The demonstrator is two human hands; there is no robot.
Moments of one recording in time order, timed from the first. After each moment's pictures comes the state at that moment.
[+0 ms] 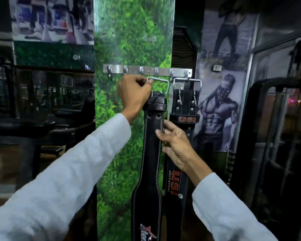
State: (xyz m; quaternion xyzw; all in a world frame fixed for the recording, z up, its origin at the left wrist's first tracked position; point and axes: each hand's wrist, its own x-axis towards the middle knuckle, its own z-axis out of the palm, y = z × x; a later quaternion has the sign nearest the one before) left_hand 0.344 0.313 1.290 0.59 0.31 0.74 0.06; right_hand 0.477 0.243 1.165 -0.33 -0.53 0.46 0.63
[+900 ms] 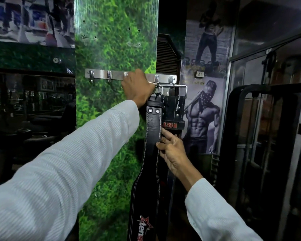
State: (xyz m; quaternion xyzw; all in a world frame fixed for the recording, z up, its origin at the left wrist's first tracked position) left_hand 0.401 0.339 1.334 0.65 0.45 0.60 -0.08; right_hand 0.511 0.266 1.152 -0.38 -0.48 0.37 0.70
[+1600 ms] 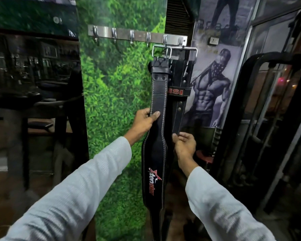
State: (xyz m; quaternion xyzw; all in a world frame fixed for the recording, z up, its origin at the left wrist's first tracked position) left_hand 0.397 0.334 1.105 0.66 0.26 0.54 0.45; right_hand 0.551 0.280 1.024 -0.59 -0.28 0.21 0.73
